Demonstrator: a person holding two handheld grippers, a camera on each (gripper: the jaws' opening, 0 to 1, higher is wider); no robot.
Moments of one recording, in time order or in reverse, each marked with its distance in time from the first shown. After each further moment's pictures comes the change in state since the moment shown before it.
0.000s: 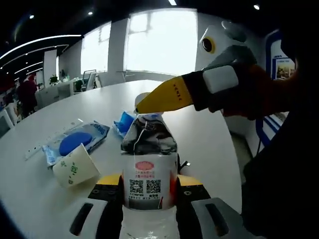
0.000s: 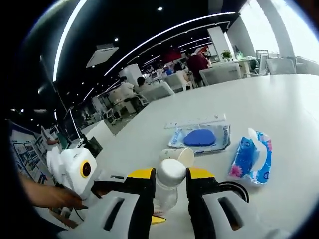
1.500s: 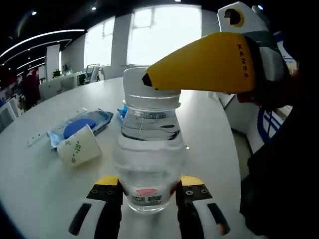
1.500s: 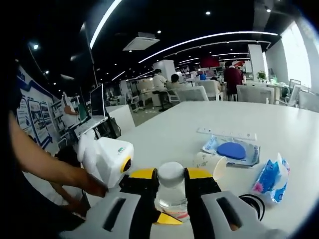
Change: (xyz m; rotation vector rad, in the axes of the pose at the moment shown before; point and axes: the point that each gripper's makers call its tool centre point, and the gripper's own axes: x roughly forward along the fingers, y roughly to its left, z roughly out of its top) left arm -0.020 -0.002 -0.030 -0.020 0.049 0.017; right arm -0.010 0.078 -0.009 -0.242 -0.014 0.188
